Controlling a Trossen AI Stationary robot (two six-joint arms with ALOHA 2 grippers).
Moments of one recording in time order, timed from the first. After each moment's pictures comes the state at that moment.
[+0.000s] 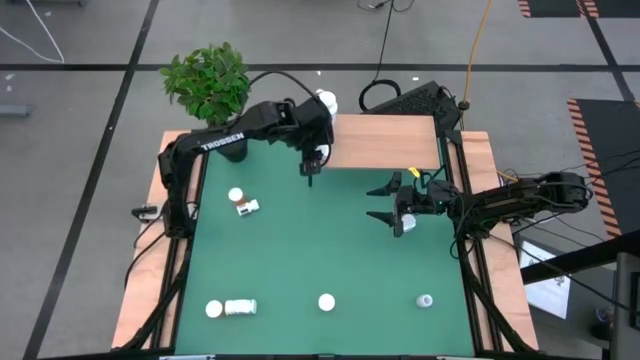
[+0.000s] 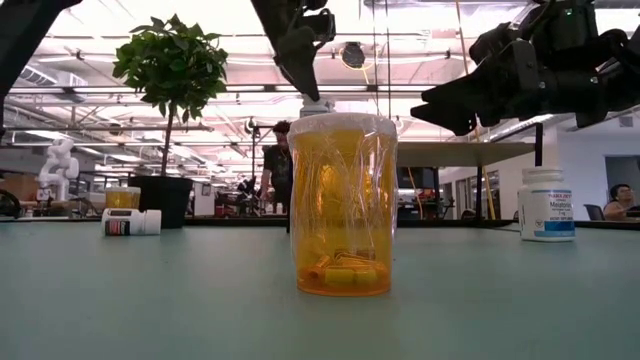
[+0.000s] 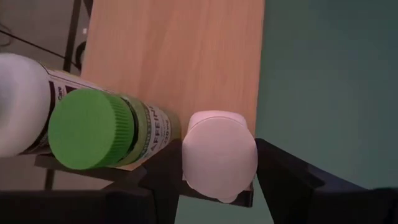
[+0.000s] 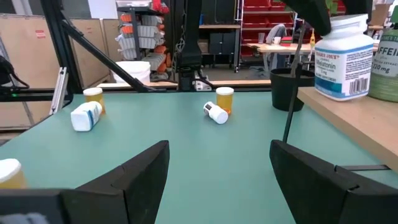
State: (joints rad) left arm 0.36 1.91 1.99 -1.08 -0.06 0.36; right arm -0.16 1.16 0.14 0.96 -0.13 0.01
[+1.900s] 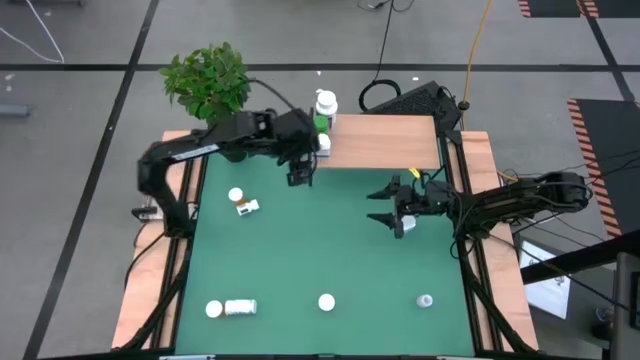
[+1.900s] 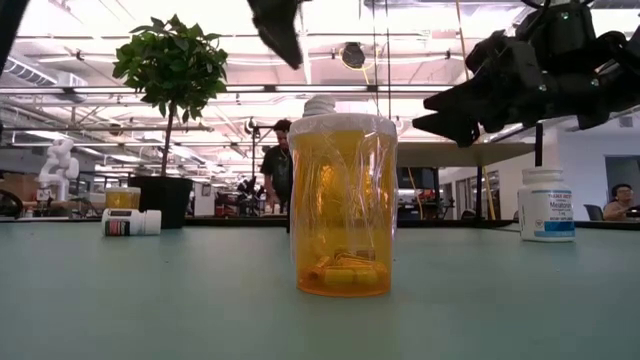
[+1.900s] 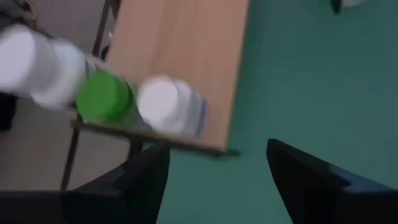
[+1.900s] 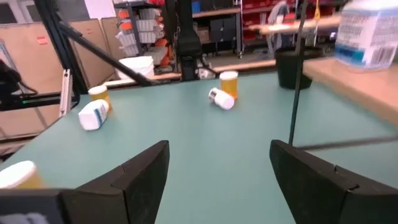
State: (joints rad) left arm 0.24 1.73 1.90 -1.13 -0.20 0.22; right arm -0.15 1.16 0.14 0.90 -0.14 0.12
